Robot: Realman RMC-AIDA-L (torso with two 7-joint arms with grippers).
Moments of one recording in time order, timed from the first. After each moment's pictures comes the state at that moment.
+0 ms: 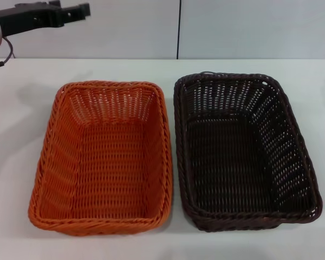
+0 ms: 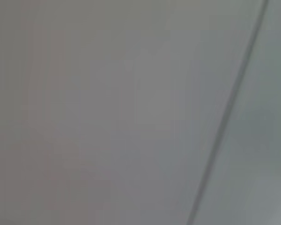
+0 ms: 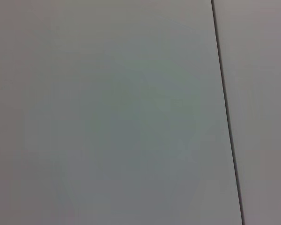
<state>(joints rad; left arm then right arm) -0.51 -1.89 1.23 1.05 1.68 0.82 -2.12 0.66 2.08 -0.13 -0.08 -1.05 -1.11 0.28</state>
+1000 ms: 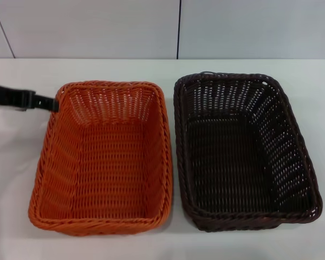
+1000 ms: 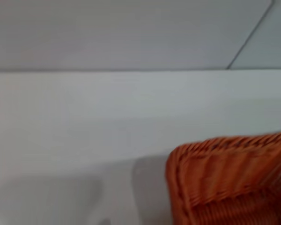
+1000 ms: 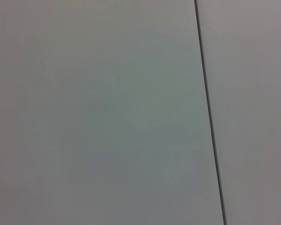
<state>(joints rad) -0.52 -2.05 0.94 1.44 2.56 1.49 -2.73 0.68 2.07 -0.09 -0.12 -1.05 -1.12 0.28</state>
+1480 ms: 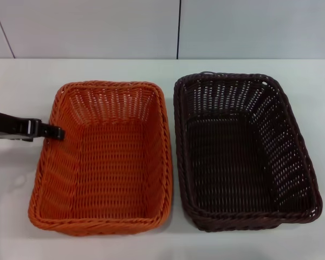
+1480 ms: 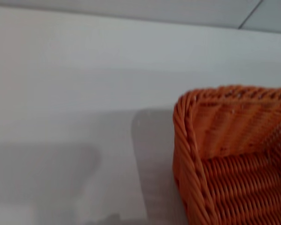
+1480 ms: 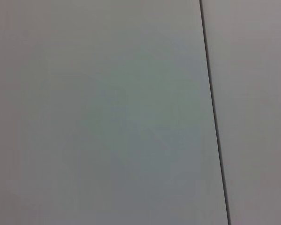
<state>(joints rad) -0.49 -2.06 0.96 1.34 2.56 1.48 -2.73 0.70 2.07 -0.09 -0.14 -1.05 -1.12 0.28</state>
